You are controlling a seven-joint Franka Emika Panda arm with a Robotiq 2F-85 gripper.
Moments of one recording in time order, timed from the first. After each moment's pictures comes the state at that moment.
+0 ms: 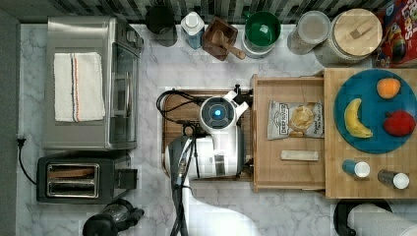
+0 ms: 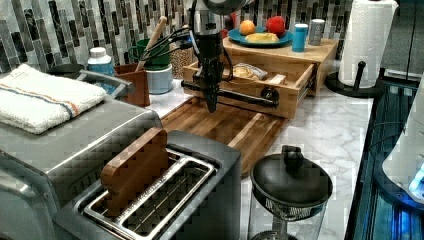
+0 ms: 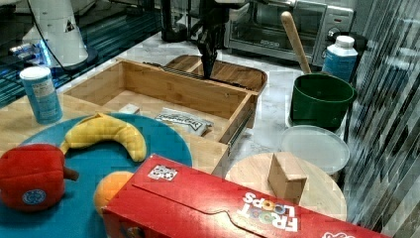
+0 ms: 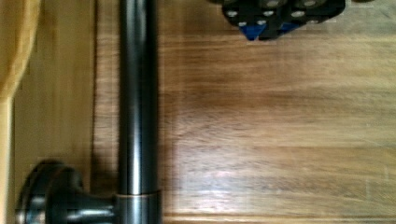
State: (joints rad) arm -0.08 0.20 0.11 -2.31 -0.06 0.87 -0.71
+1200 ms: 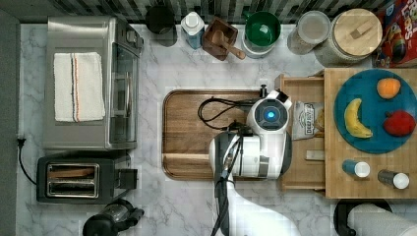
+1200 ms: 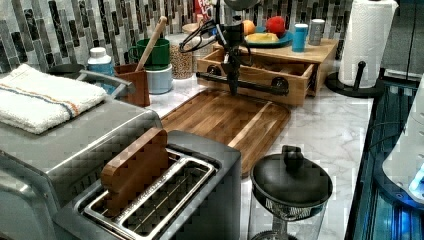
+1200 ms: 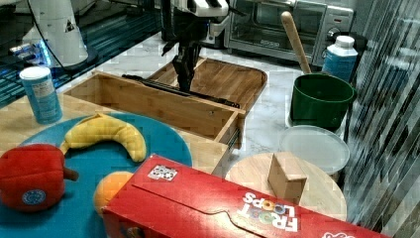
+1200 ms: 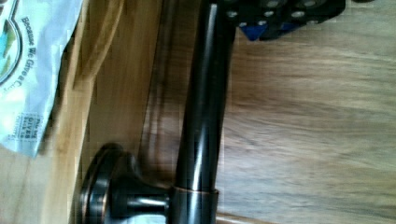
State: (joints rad) arm -0.21 0.22 0.01 -2.29 -0.14 0.89 -1.00
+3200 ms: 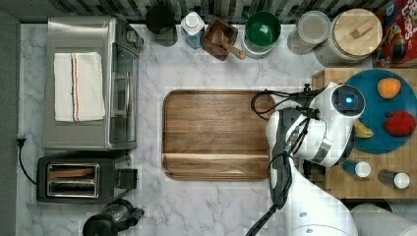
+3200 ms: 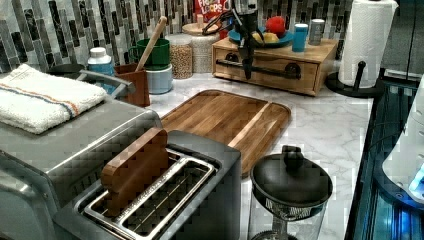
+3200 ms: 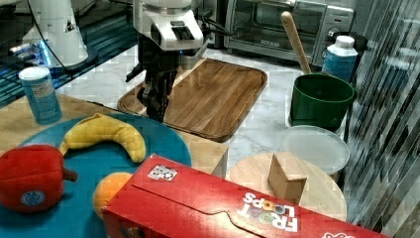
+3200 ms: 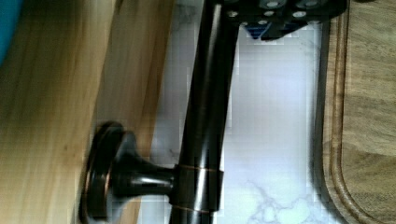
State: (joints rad) arm -0.40 0.37 -0.03 -2.03 -0.09 0.74 -1.29
